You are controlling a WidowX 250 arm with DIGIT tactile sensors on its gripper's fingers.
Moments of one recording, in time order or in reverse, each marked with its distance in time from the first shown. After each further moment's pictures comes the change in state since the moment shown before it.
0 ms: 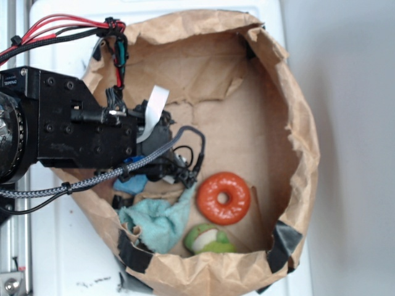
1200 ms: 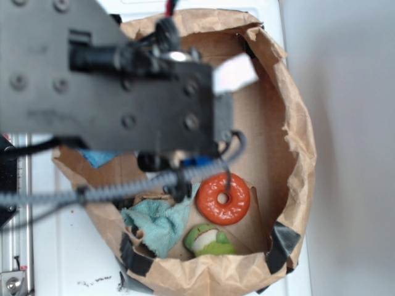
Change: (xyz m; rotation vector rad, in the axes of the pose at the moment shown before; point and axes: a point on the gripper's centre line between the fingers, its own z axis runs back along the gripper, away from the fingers) arm 0.037 -0.025 0.119 0.159 0.014 -0.551
